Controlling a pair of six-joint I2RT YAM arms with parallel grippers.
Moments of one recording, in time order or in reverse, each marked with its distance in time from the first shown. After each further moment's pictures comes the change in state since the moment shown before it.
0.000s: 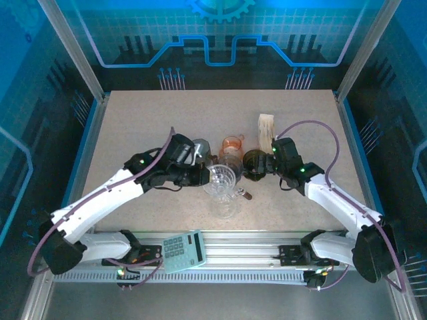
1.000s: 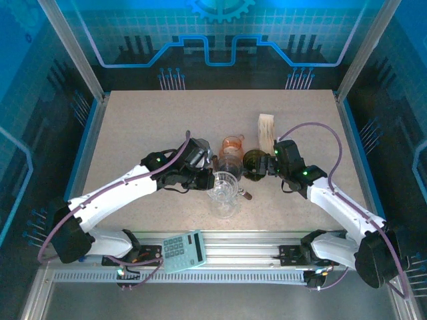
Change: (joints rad) left arm -0.036 0.099 0.001 -0.011 -0.062 0.037; right arm -0.001 -0.039 -0.018 -0.015 0.003 0.000
